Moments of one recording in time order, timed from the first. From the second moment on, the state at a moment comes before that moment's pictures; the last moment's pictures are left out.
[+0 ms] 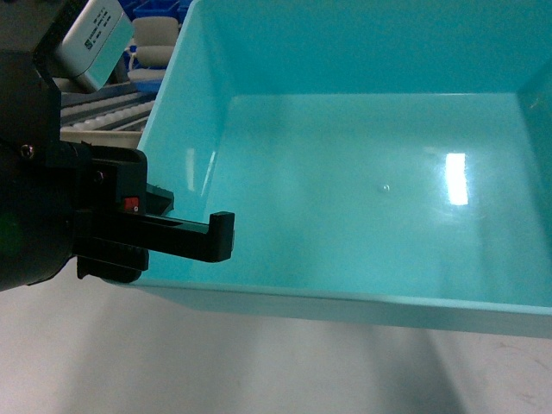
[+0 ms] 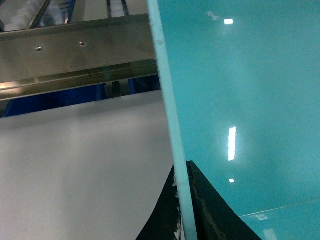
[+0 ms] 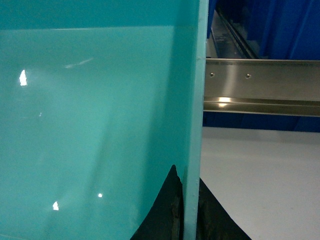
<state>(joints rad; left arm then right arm) -0.45 1.31 0.57 0.27 -0.22 -0.10 0.13 1.05 0.29 0.50 0.08 0.09</state>
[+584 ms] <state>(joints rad) -0.45 1.31 0.57 0.27 -0.22 -0.10 0.13 1.05 0.29 0.50 0.07 0.09</state>
